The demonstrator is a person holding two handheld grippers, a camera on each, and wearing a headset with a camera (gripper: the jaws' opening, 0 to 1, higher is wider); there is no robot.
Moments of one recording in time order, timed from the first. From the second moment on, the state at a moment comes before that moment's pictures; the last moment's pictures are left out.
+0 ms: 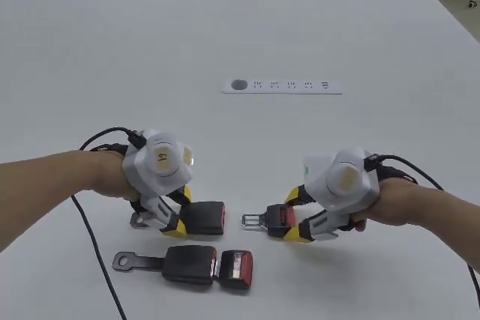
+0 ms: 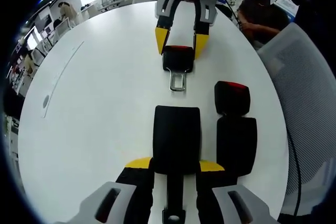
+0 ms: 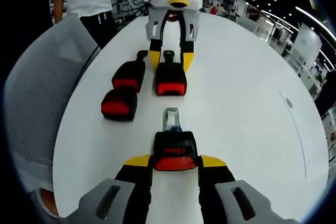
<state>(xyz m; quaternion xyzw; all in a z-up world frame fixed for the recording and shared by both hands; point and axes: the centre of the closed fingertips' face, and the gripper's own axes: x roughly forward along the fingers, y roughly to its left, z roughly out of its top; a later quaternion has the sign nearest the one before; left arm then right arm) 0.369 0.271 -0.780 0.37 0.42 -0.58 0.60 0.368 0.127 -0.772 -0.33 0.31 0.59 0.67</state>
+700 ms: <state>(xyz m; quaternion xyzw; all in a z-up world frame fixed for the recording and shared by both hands) 0.368 0.270 -0.781 0.37 0.42 -0.57 0.60 0.369 0.162 -0.770 -0.34 0.30 0.60 0.66</state>
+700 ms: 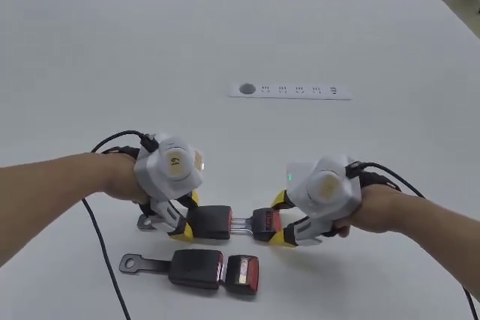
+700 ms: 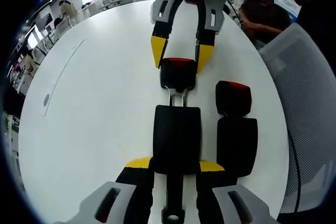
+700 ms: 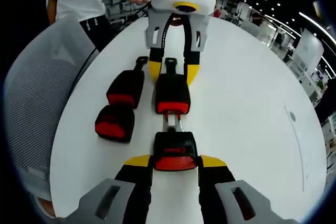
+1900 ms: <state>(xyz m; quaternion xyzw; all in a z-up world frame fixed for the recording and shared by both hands) 0.368 0.269 -0.782 0.37 0.41 -0.57 0.61 0.368 0.187 -0.773 -0.33 0.31 0.58 0.67</state>
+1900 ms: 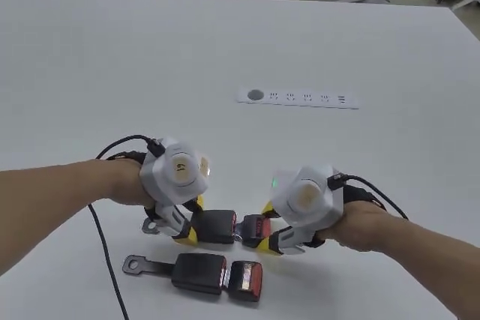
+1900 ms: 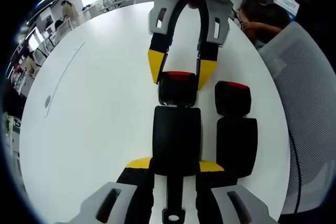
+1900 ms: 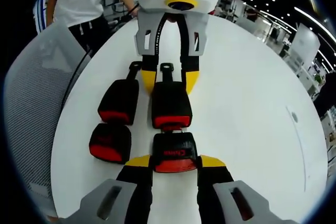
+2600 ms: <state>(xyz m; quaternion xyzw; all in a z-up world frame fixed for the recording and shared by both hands) 0.366 0.268 -0.781 0.38 0.41 -0.57 0.61 0.370 0.193 -0.777 -0.36 0.33 0.57 0.66</state>
